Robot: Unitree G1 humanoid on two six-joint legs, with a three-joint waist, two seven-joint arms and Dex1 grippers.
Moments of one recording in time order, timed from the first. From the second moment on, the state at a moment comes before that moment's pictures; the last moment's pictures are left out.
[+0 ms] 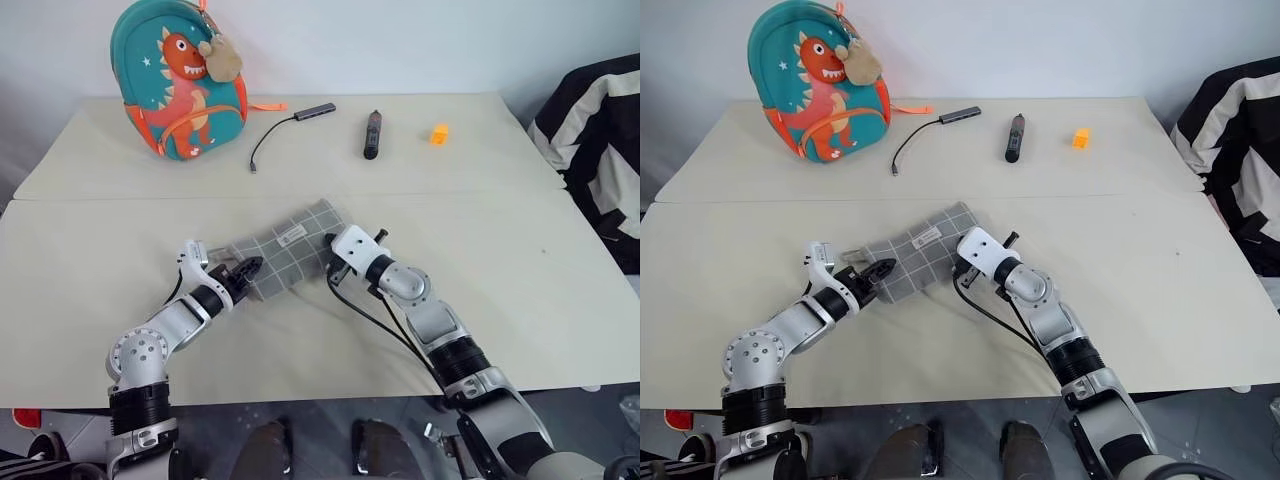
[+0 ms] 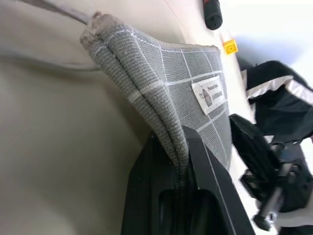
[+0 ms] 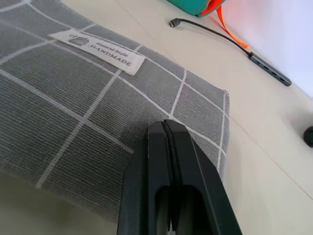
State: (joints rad) left arm -0.32 0.25 0.37 -0.03 -1.06 0.94 0.02; right arm -0.61 -0.20 0.27 0.40 -0.21 -0.06 0.40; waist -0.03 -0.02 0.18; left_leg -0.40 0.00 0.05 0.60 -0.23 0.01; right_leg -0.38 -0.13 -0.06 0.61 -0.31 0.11
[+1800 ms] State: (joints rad) left arm -0.33 0.52 0.11 0.01 0.08 -0.35 -0.30; right arm -0.73 -0.35 0.09 -0.19 0.50 0.55 0.76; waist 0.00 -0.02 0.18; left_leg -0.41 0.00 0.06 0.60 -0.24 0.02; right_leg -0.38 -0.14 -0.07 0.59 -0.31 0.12
